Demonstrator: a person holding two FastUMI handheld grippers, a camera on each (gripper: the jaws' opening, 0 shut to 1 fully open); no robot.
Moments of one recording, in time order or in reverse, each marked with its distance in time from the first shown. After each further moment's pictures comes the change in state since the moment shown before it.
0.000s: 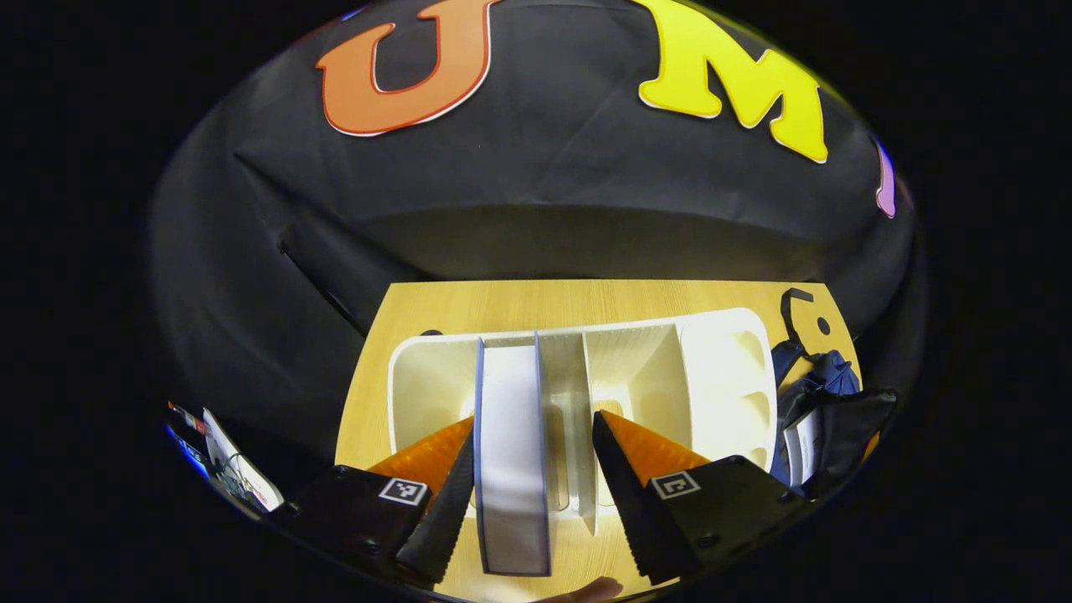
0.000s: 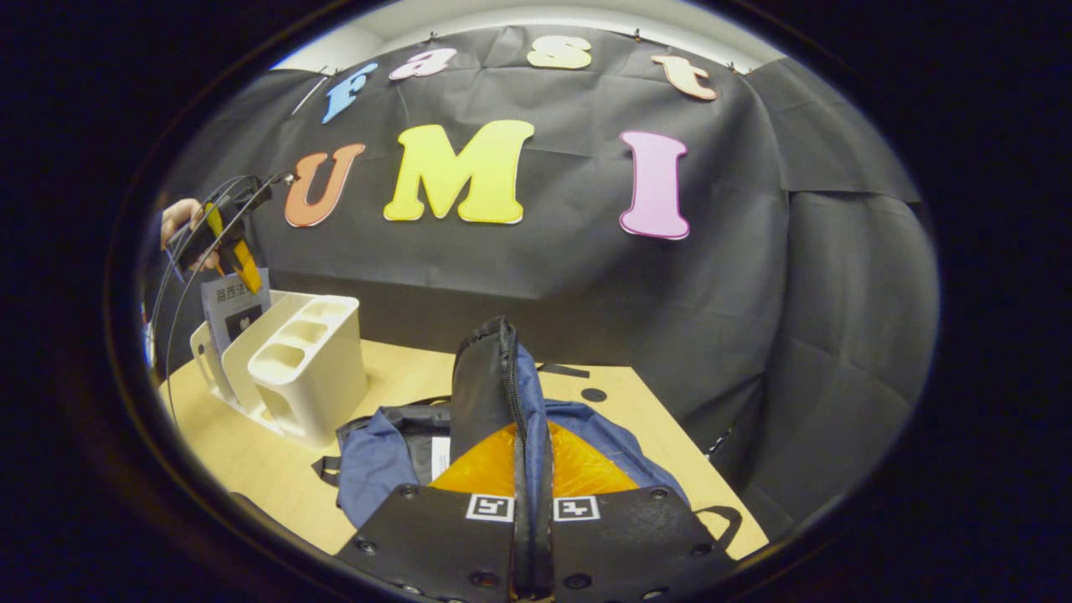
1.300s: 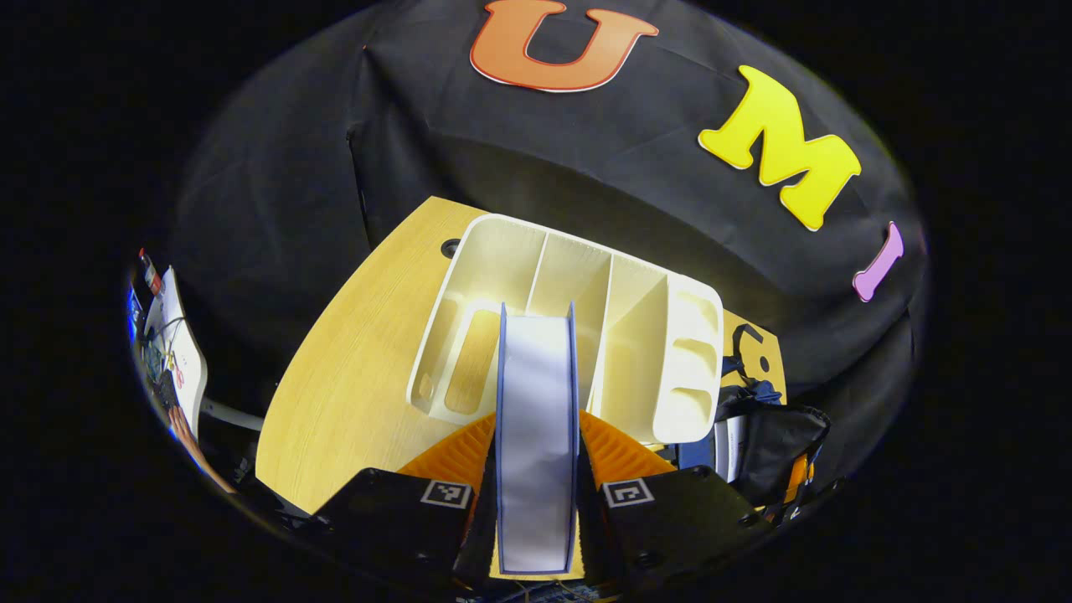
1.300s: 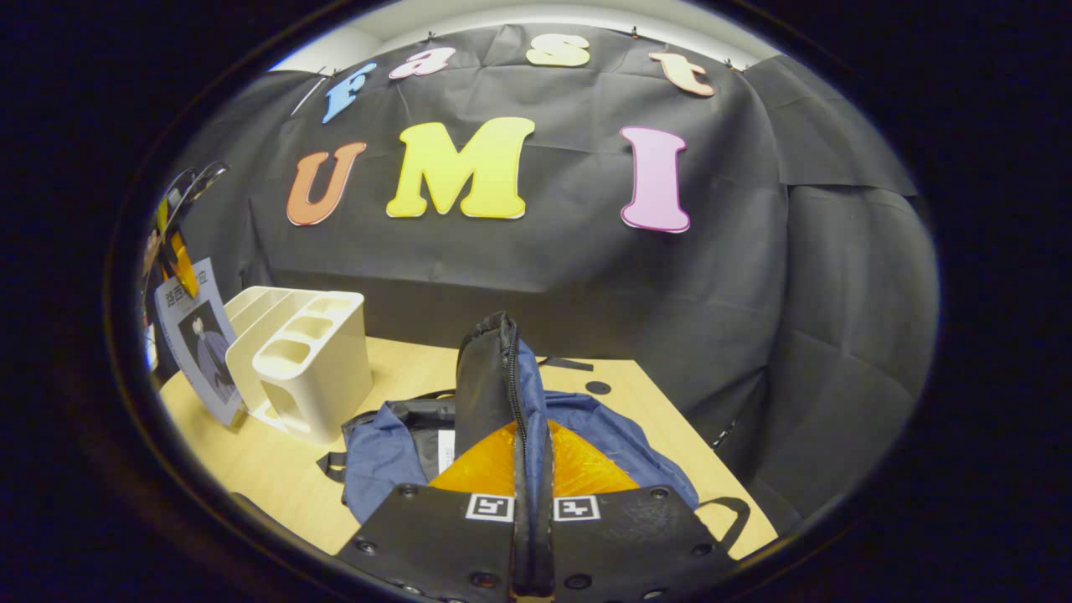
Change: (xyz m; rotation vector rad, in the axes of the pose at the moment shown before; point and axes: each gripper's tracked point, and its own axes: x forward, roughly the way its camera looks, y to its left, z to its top) left arm -0.103 0.007 -0.123 -0.387 0.003 -0.191; right arm -0.004 0.009 -0.011 0.004 0.008 0.008
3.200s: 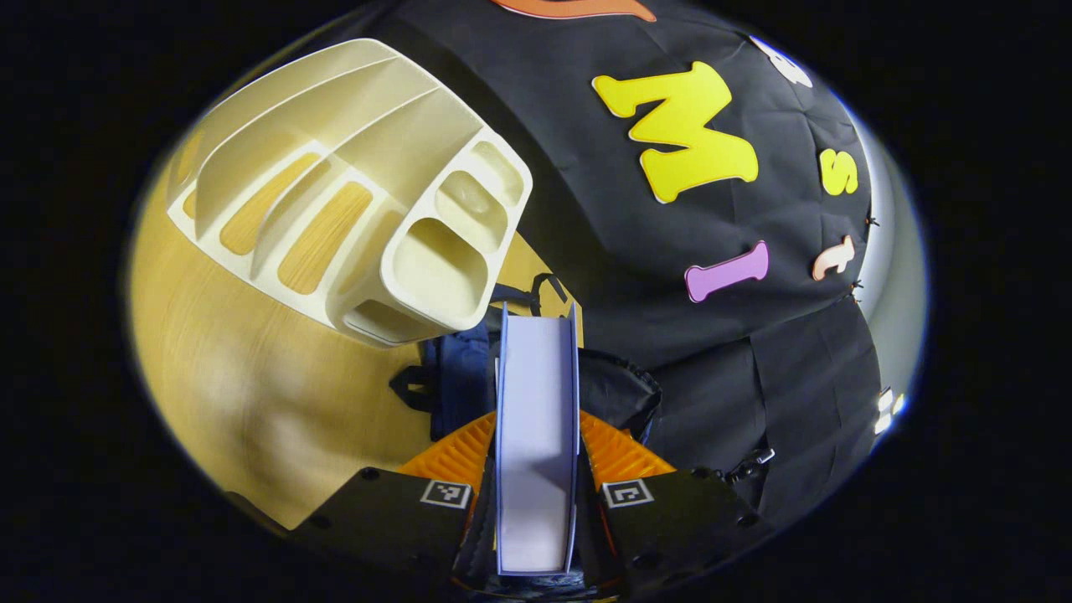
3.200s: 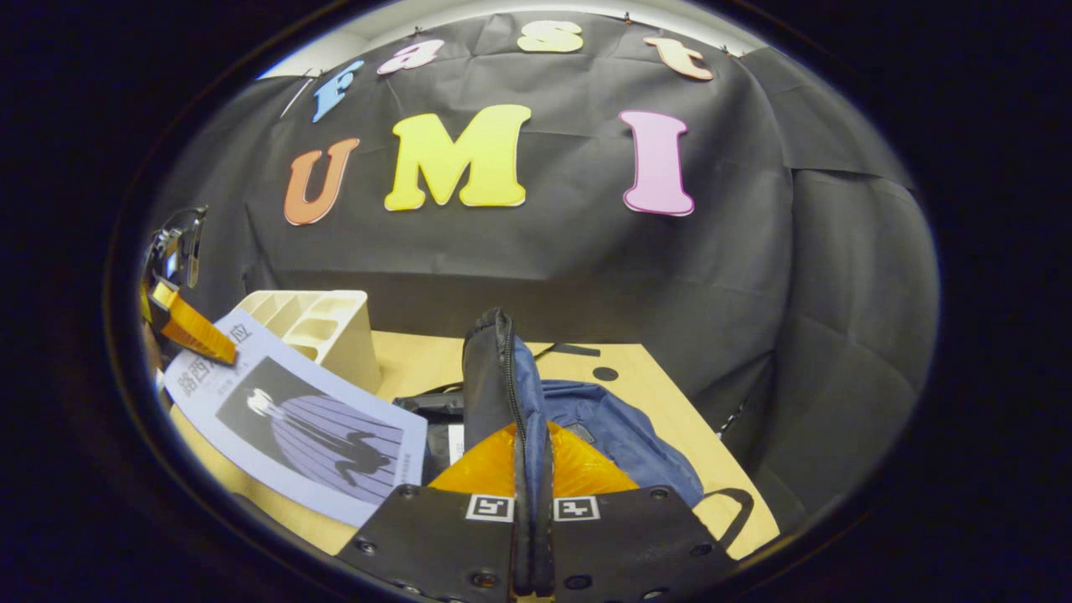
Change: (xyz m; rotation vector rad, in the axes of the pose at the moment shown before) left arm 0.024 -0.227 -0.113 -0.302 0.140 -0.687; right arm -0.002 -0.004 0.013 0.040 0.072 0.022
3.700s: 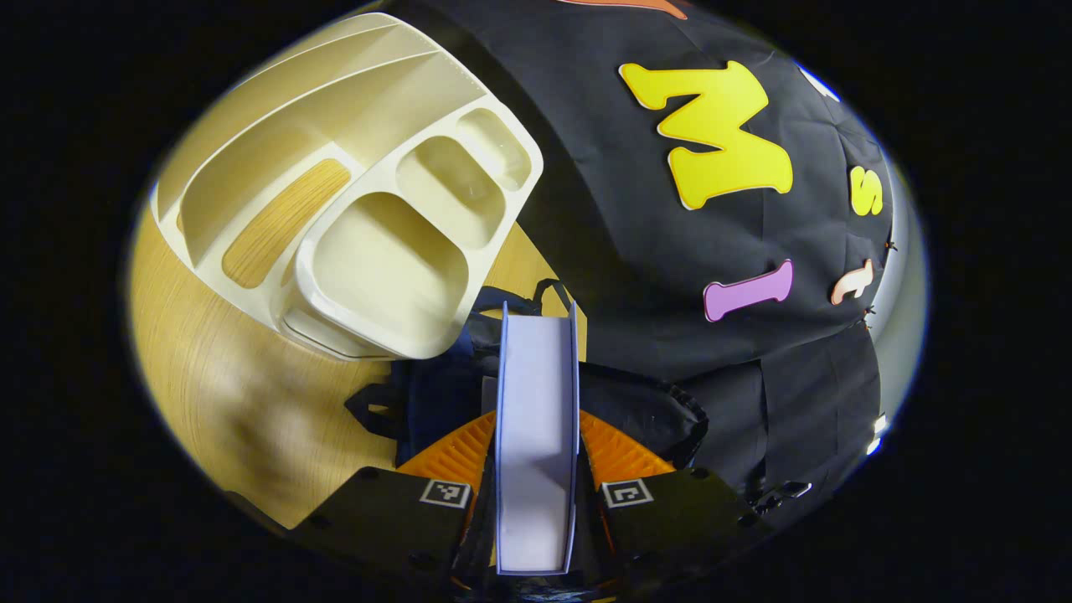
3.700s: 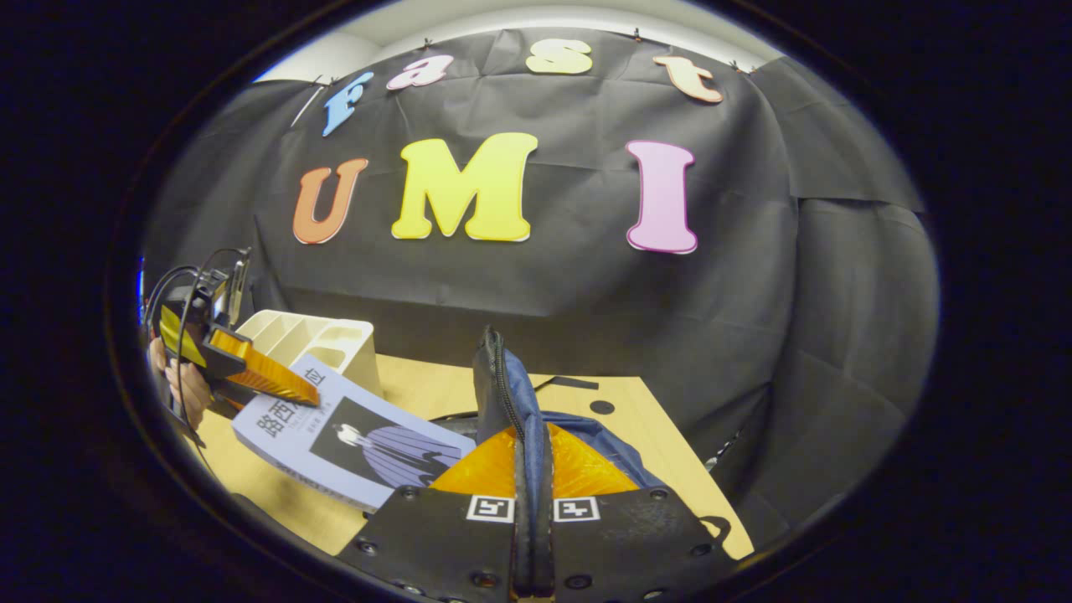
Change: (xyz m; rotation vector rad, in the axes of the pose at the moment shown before) left arm 0.072 -0.001 0.011 -0.039 -0.032 0.031; right arm -0.016 0.001 0.044 -0.053 -0.093 0.026
